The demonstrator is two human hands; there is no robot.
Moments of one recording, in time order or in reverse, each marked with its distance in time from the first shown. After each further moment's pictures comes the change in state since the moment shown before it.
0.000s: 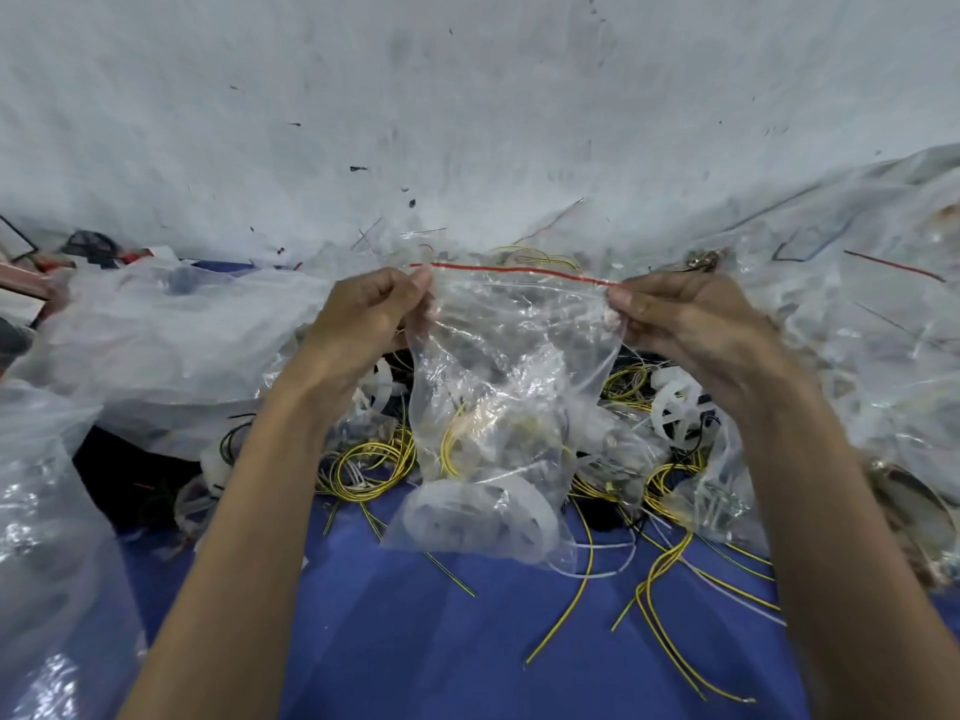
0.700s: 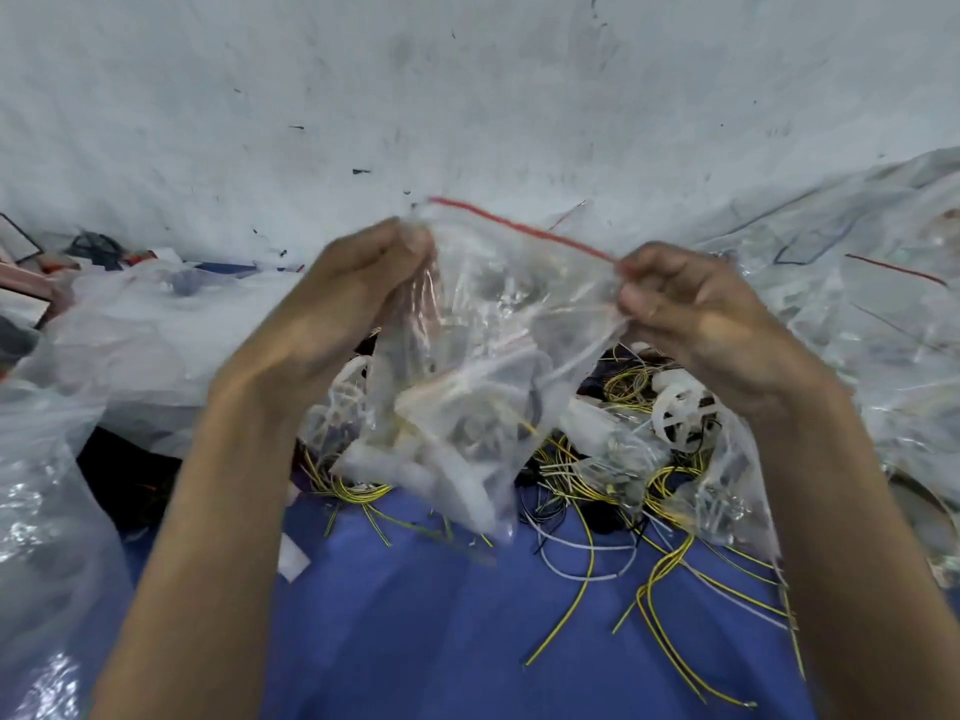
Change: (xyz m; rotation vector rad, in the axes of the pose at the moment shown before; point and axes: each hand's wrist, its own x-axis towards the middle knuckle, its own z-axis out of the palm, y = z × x) left_hand -0.012 0.038 -0.006 -0.089 -0.155 0.156; right_hand -0.016 -0.013 0.006 0.043 -0.357 -0.257
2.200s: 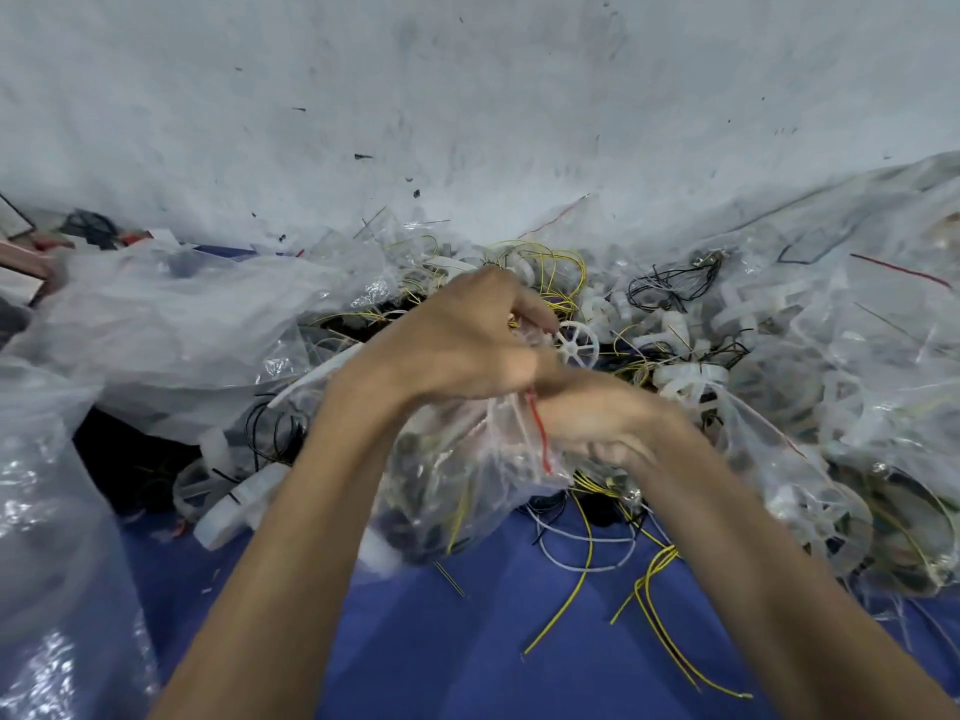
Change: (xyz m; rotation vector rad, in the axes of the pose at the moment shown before) left_hand -0.005 0.014 0.057 0.738 -0.293 -0.002; right_hand 0.004 0.033 0.076 -0.554 -0.431 0.467
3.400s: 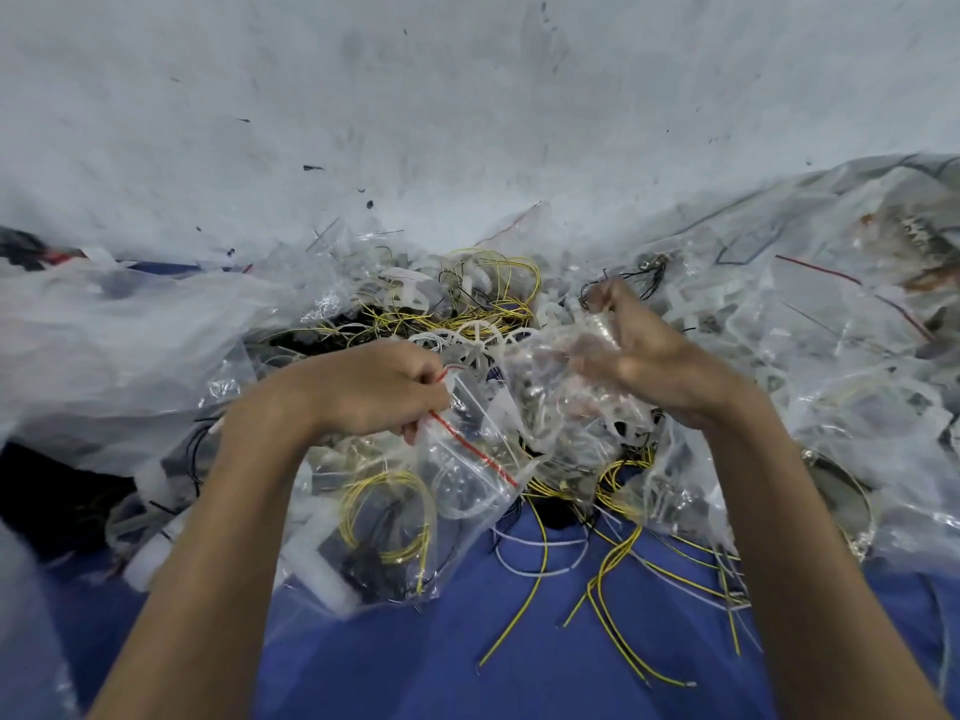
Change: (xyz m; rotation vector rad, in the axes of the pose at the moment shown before) left_hand -0.003 -0.037 0.004 0.013 -0.329 -0.204; right_hand -0.042 0.059 -0.075 0.153 0.426 -0.132
